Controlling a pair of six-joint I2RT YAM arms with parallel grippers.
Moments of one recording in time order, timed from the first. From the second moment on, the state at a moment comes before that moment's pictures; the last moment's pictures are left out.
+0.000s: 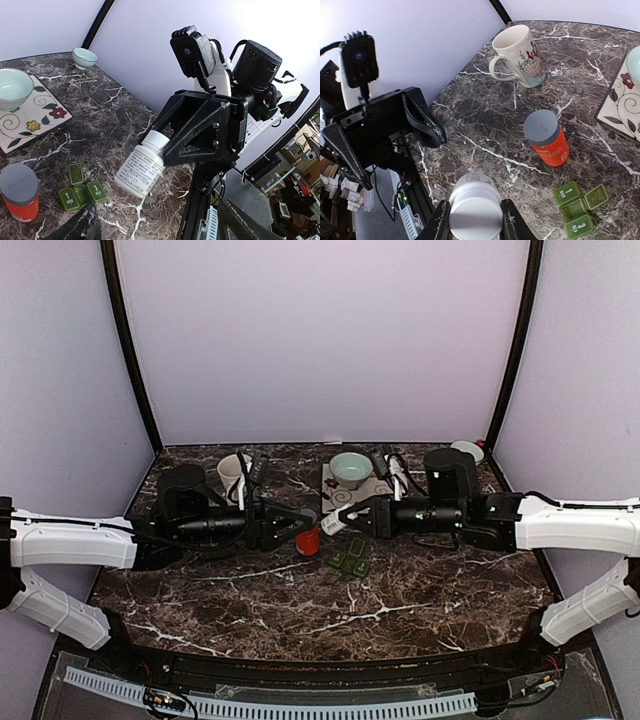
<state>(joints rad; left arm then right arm) -0.87 1.26 0.67 0.44 0.41 -0.53 0.92 1.31 0.87 0.05 -0.25 0.52</state>
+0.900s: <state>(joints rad) -0.84 1.43 0.70 0.73 0.65 -0.67 0.91 1.28 0.71 0.53 -0.47 0.76</state>
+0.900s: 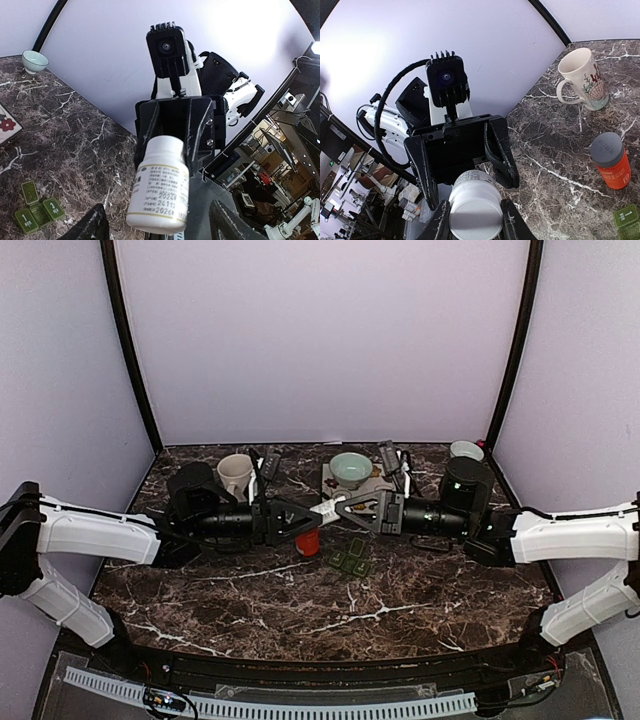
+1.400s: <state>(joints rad) -0.84 1.46 0.70 0.84 0.69 -0.73 0.91 1.34 0.69 0.66 -0.50 0.83</state>
